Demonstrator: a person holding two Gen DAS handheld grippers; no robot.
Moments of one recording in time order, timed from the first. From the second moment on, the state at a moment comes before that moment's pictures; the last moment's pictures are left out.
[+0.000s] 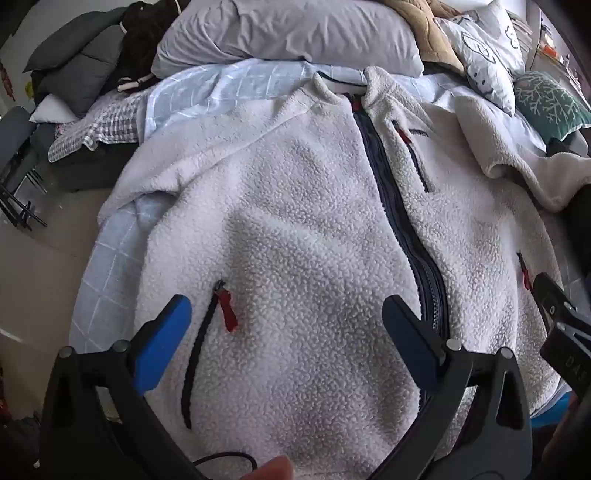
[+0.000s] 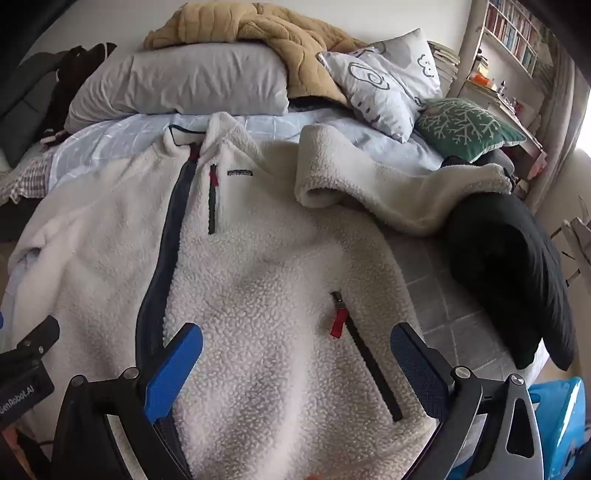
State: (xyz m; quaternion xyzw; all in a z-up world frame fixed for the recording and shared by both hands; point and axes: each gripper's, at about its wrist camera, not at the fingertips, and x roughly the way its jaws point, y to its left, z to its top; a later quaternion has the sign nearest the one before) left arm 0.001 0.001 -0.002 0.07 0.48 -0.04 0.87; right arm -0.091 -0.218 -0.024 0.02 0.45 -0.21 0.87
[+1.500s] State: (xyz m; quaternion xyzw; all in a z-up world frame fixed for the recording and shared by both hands) left arm 0.001 -0.004 -0.019 0.06 0.52 -0.07 0.85; right arm -0.086 -0.216 -0.037 0.02 0.47 -0.20 0.86
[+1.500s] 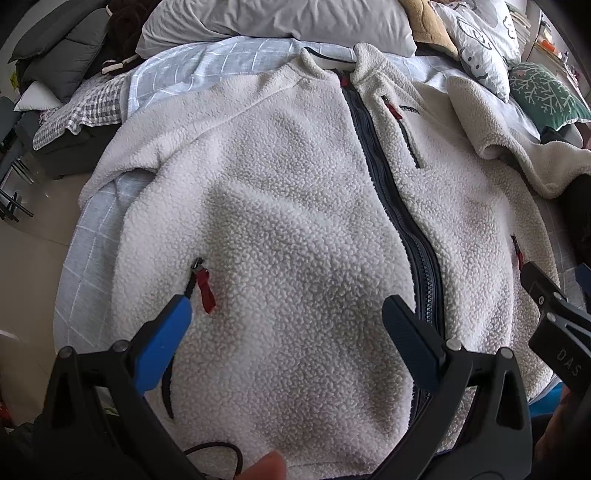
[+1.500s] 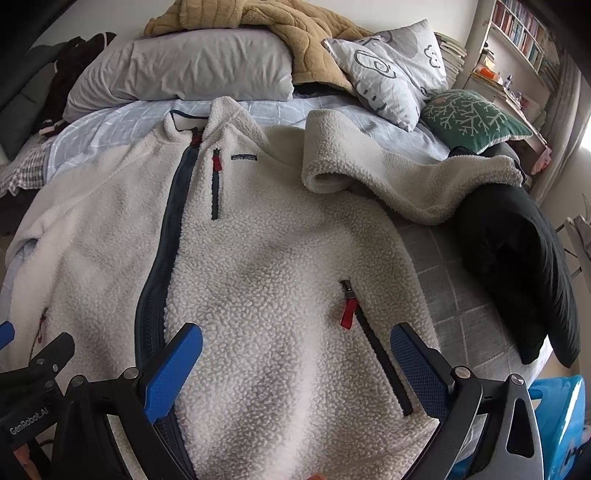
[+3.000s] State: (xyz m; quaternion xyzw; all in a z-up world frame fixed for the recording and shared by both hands) left arm 0.003 -0.001 -0.022 0.06 0.52 -0.07 0.85; right arm -0.086 -0.216 -0.039 0.01 0.47 -0.20 0.86
